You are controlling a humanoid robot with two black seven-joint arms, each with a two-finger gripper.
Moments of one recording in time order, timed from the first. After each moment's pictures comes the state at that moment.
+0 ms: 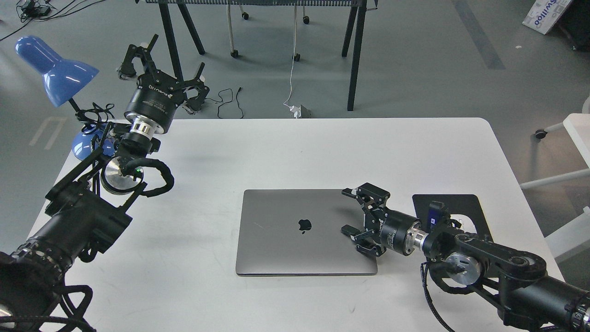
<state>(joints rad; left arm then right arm) -0.69 0.20 -0.99 -0.74 -0.06 -0.49 -0.30 0.53 -0.33 0.35 0.97 -0.35 0.34 0.17</state>
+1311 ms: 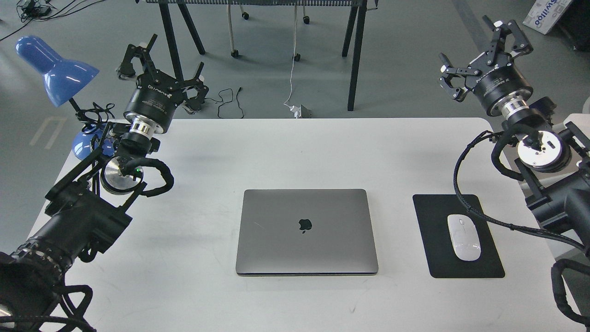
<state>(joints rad) -0.69 0.20 -0.99 -0.74 -0.06 -0.48 -0.30 0.75 -0.34 1.12 0.70 -0.04 0.37 0.10</state>
